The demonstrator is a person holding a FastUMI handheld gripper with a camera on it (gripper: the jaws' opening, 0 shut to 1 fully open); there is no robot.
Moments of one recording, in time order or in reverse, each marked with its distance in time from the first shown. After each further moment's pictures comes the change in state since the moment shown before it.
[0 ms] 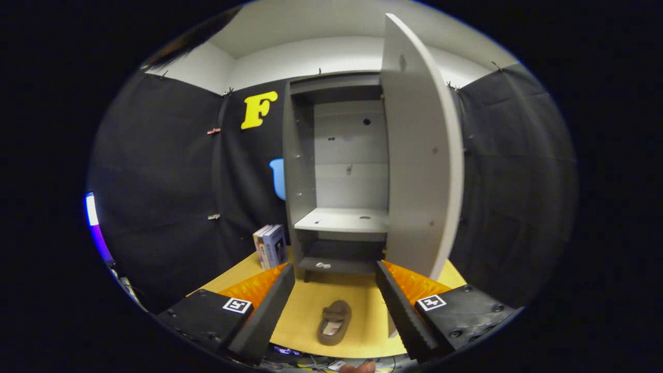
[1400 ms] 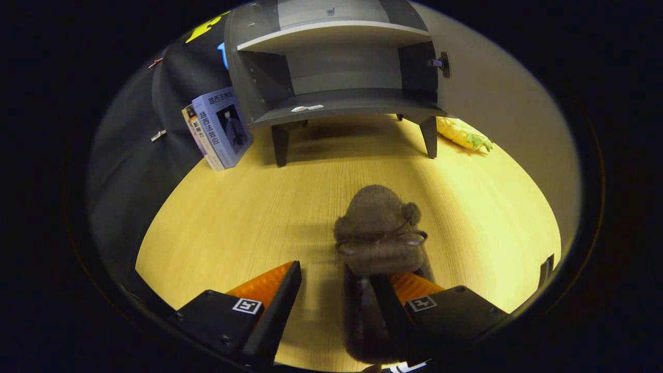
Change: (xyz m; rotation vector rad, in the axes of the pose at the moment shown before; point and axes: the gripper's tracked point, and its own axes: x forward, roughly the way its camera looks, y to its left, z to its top) arm 0.228 0.000 -0.357 0.141 0.547 -0.155
